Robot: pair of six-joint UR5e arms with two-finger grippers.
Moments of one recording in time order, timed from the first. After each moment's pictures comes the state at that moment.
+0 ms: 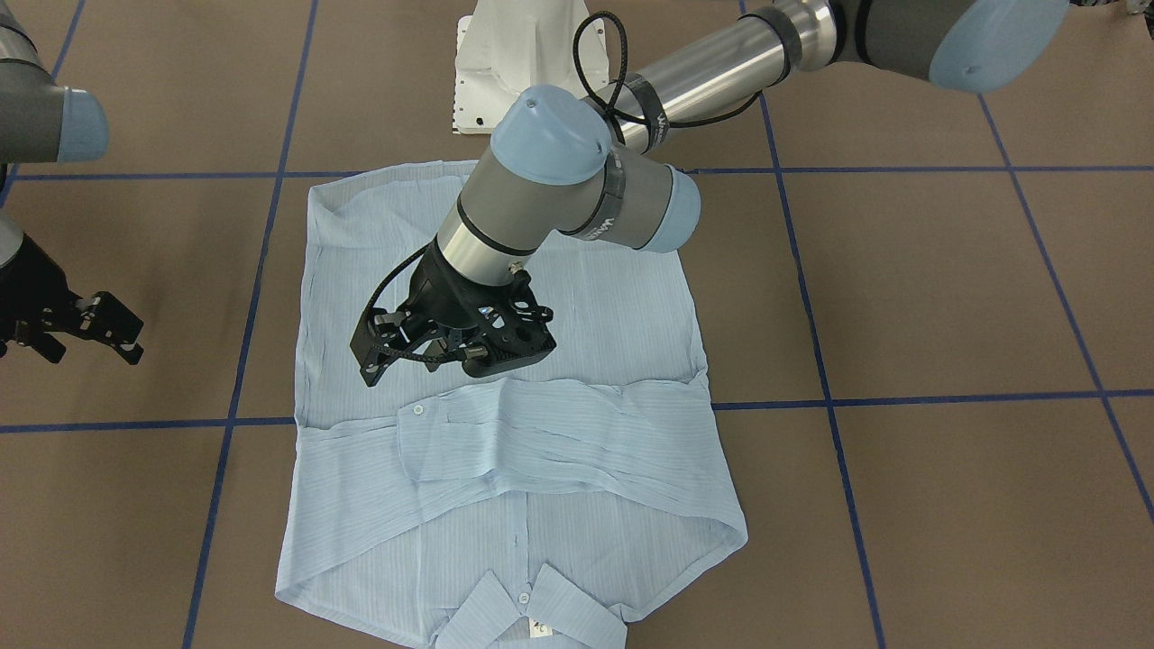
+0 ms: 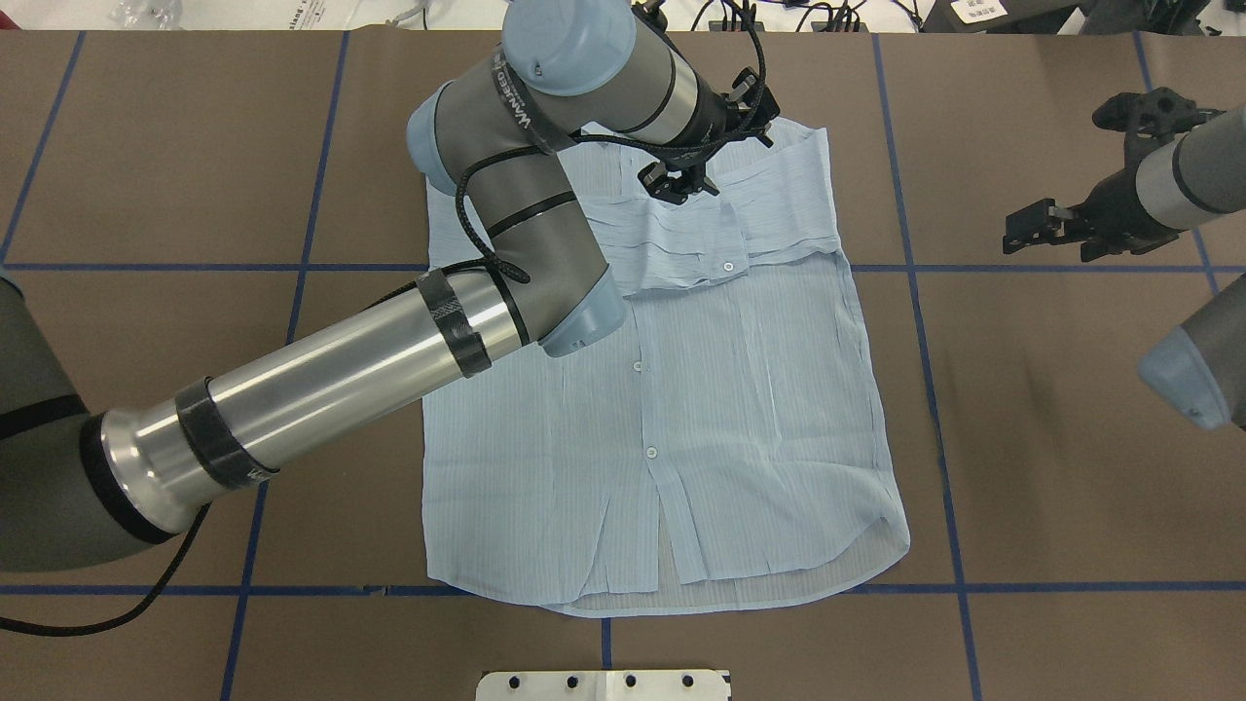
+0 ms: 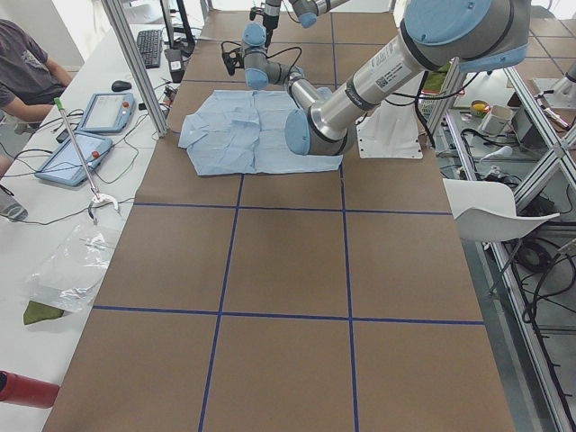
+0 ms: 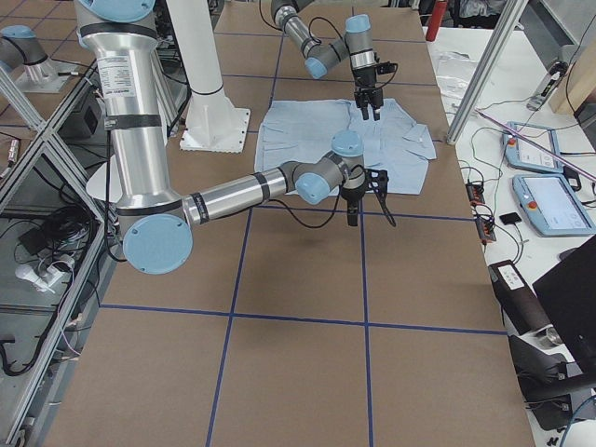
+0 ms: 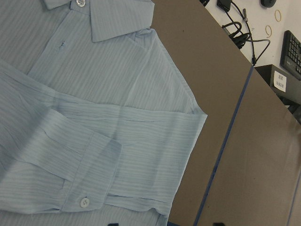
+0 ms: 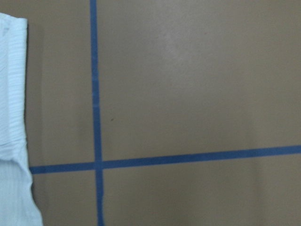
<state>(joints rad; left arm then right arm) -0.68 -2.66 -1.13 -2.30 -1.97 -1.87 0.99 -1.44 1.76 -1.18 2.09 0.98</state>
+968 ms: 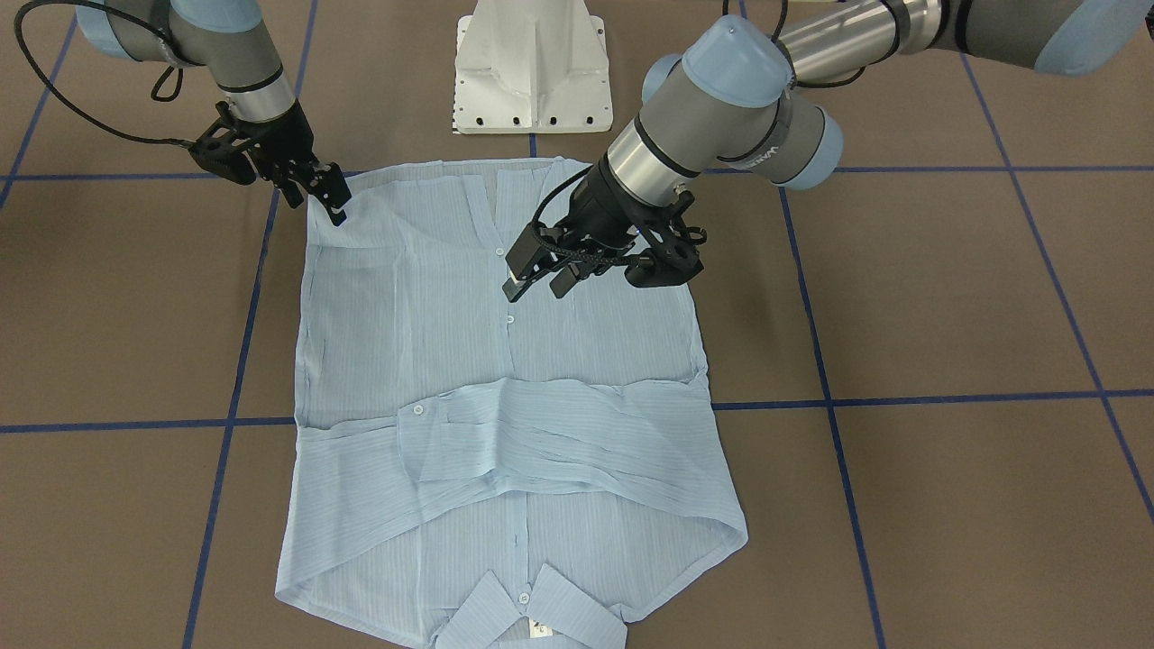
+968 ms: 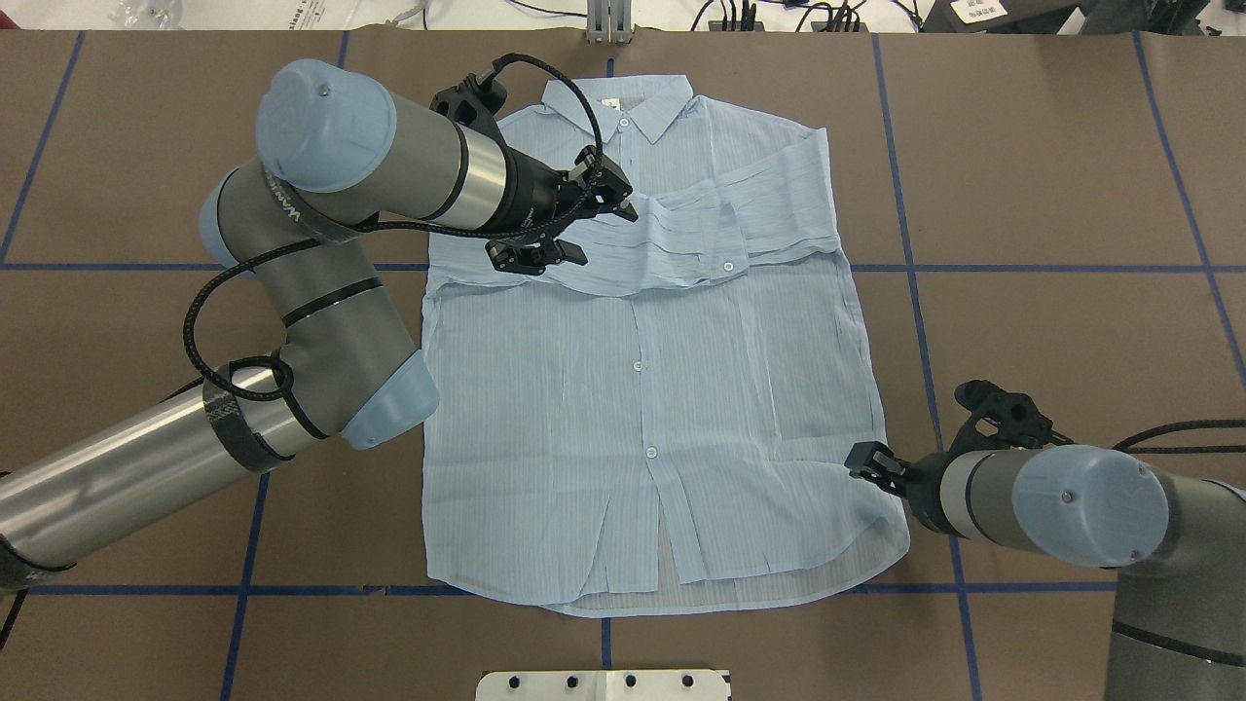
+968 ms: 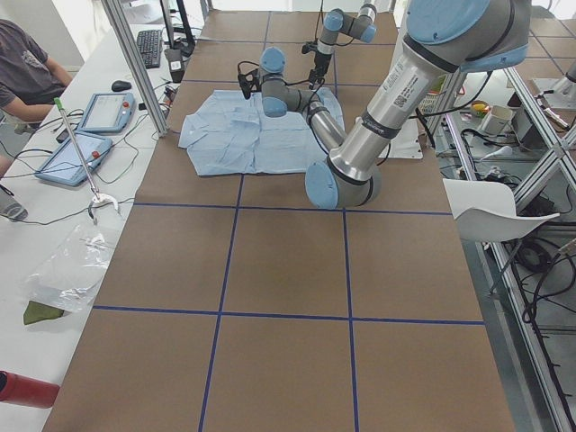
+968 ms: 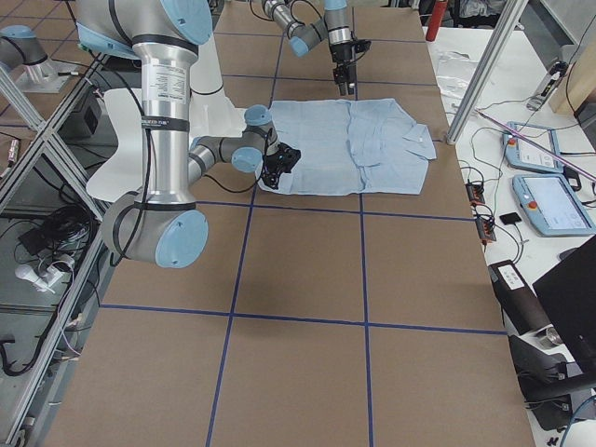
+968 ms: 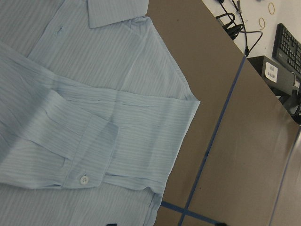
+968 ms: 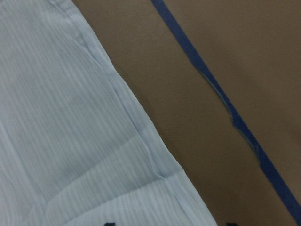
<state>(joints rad) -0.68 -2.30 -1.55 -2.26 -1.99 -1.82 0.32 -1.63 2.08 -1.18 1.61 1.92</state>
